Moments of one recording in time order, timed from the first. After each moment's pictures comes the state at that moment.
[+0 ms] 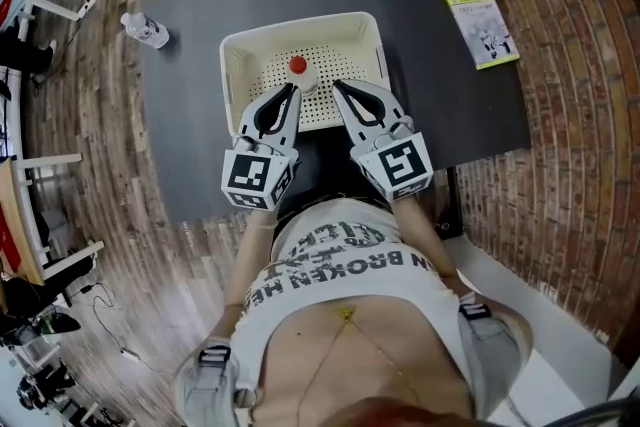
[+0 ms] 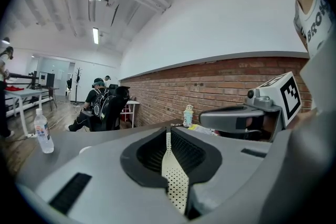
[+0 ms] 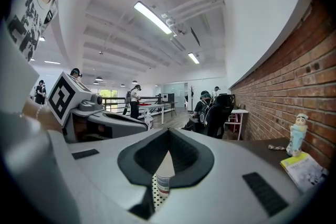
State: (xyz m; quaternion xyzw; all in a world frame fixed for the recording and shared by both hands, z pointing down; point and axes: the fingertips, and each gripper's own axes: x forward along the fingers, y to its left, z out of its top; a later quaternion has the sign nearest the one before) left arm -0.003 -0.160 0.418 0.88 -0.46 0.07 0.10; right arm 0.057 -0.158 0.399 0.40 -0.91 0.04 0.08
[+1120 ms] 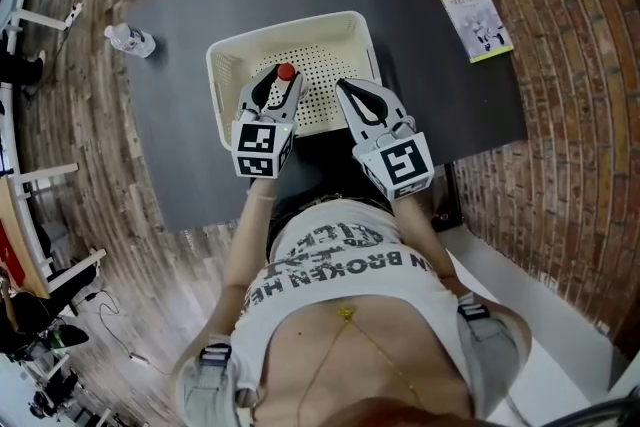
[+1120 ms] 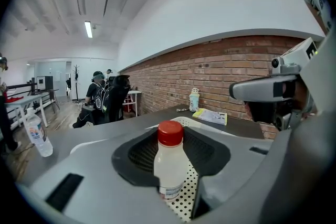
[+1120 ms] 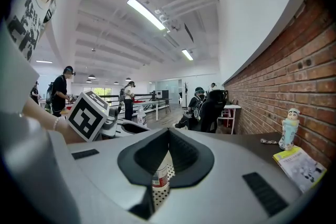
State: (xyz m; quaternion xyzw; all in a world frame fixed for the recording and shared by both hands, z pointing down) left arm 0.007 -0.221 0.481 0.87 -0.47 0.15 0.11; right arm 0.084 -0.177 0.417 0.43 -0.90 0.05 0.10
